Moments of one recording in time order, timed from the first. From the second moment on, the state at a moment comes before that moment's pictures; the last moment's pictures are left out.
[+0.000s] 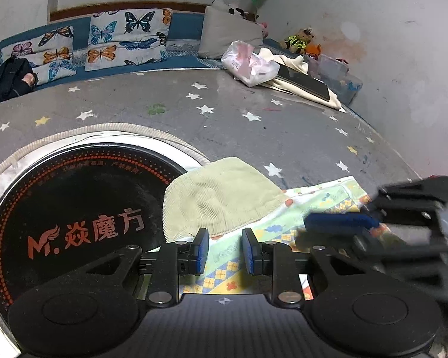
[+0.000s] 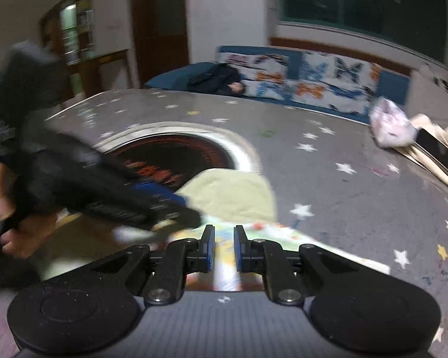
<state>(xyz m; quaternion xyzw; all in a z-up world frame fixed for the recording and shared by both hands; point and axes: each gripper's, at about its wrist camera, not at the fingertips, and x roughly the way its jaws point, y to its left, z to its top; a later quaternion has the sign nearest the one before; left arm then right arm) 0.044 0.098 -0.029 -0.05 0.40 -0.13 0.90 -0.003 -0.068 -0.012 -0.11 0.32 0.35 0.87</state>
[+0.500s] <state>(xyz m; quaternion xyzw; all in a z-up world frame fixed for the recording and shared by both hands) 0.046 0.095 -0.031 -0.05 0.40 -0.12 0.91 -0.091 -0.069 -0.027 -0.20 0.29 0.40 0.85</state>
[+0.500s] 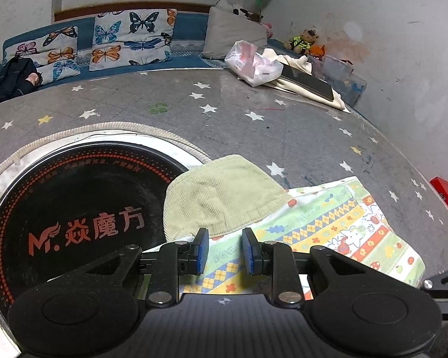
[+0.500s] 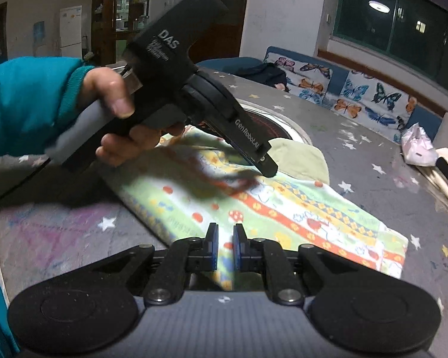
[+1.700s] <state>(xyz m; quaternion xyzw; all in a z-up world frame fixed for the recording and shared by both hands) -0.094 0.071 -0.026 -0.03 0.34 -0.14 0.93 -0.105 -0.132 -0.026 -0.09 0.30 0.32 0.89</state>
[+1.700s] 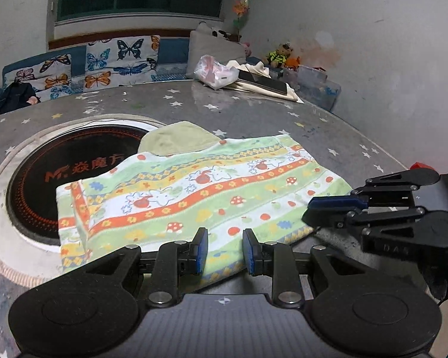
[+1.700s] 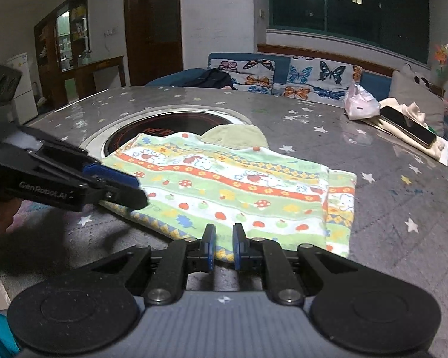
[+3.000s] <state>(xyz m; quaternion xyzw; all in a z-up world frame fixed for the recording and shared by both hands) -0.079 0.141 -0.025 -0.12 0.36 -0.06 0.92 -0.040 -0.148 -0.033 -0.04 0.34 0.28 0.90</state>
